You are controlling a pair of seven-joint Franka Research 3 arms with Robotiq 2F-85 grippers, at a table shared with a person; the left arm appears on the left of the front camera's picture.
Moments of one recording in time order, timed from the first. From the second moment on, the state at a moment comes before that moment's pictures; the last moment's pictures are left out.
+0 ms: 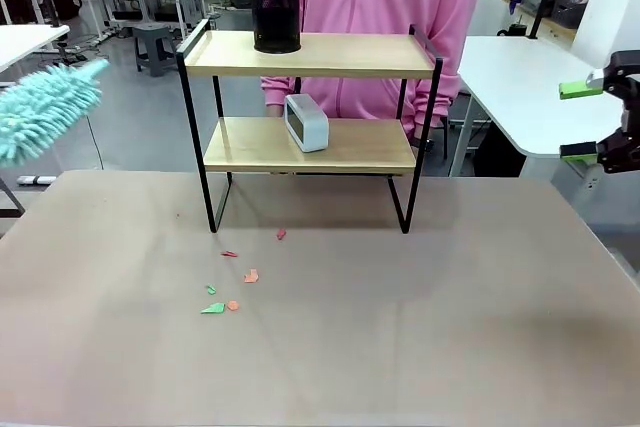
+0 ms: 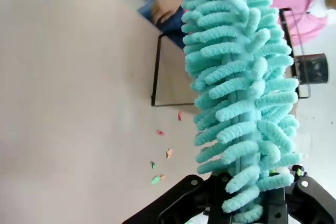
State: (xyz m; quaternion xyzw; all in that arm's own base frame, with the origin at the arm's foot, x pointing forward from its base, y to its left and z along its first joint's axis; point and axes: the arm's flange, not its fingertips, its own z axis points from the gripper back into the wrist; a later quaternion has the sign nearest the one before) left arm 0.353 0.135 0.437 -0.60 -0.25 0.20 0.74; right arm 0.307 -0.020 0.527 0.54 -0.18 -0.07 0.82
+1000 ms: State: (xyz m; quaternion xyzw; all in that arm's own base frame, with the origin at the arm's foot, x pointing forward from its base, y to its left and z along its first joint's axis) left arm 0.356 0.135 0.436 -0.60 -0.25 0.21 0.74; right arm 0.307 -0.020 0.527 0.54 -0.18 -0.07 0.82
